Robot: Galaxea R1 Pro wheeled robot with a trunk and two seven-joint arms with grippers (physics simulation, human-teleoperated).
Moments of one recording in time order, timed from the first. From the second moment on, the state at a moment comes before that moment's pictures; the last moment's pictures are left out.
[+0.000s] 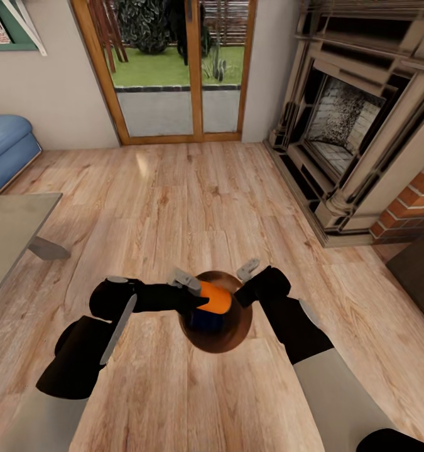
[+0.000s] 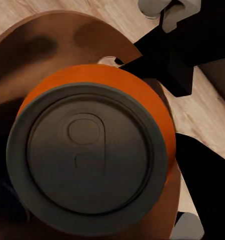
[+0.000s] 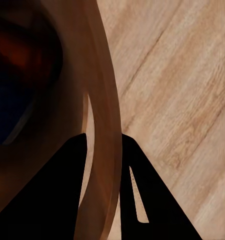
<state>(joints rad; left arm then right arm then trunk) -0.65 0.04 -0.27 -1.58 0.01 1.05 -0.74 -0.79 0.12 0.26 -1.21 0.81 1.04 0.72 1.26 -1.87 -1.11</state>
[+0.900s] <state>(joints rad) -0.65 -0.03 -0.45 -1.43 0.05 1.03 -0.34 -0.79 0.14 0.27 -1.21 0.82 1.04 0.72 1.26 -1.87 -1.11</state>
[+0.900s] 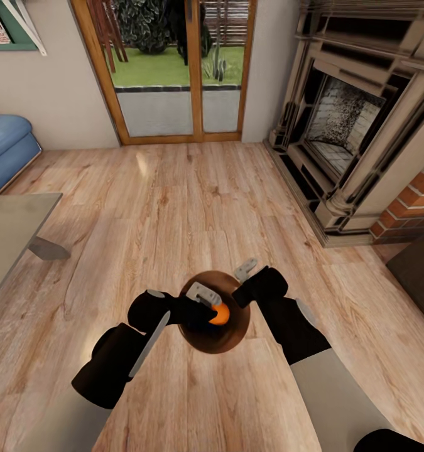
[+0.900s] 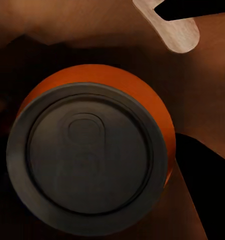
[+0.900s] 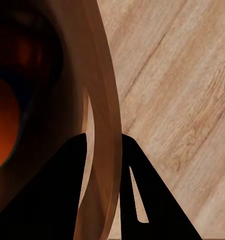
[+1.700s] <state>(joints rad) -0.53 0.01 -0.27 -1.59 0.05 0.98 -0.63 -0.79 0.13 0.26 -1.22 0.82 1.04 0.72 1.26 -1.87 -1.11</state>
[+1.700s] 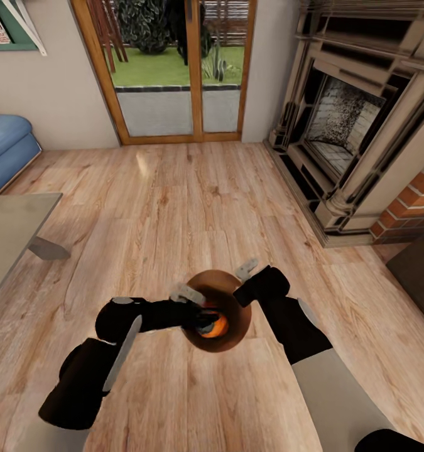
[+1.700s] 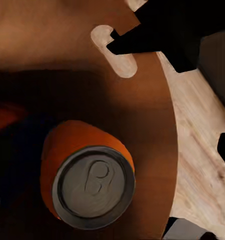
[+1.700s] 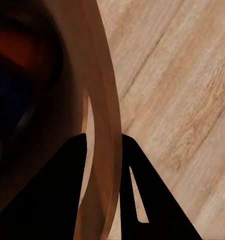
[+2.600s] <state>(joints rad) -0.41 0.15 0.61 -1.51 -0.01 0.67 -0.65 -0.79 0.10 0.15 -1.19 0.96 1.03 0.73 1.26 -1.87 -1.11</state>
